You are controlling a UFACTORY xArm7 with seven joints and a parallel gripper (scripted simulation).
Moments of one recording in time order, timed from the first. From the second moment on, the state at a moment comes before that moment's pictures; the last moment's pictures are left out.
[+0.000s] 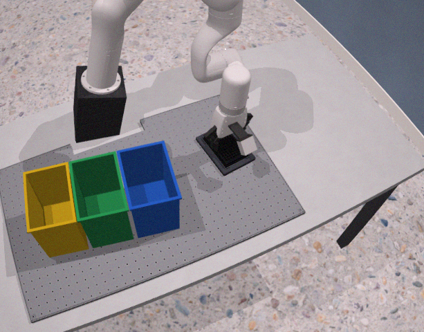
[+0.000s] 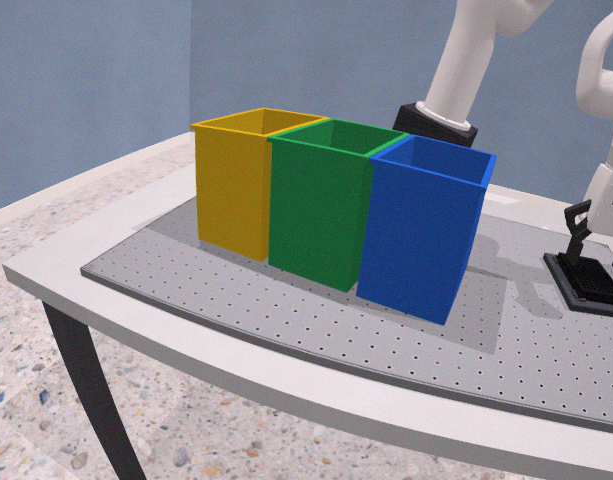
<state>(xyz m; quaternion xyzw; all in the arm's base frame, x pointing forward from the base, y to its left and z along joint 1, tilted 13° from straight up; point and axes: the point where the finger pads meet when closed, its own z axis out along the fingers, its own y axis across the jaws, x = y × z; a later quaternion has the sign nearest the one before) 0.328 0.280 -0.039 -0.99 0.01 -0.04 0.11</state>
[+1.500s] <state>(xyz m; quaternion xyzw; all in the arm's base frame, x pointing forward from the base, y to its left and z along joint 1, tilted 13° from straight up) 0.330 0.284 -0.059 -0.99 0.01 -0.04 0.11</state>
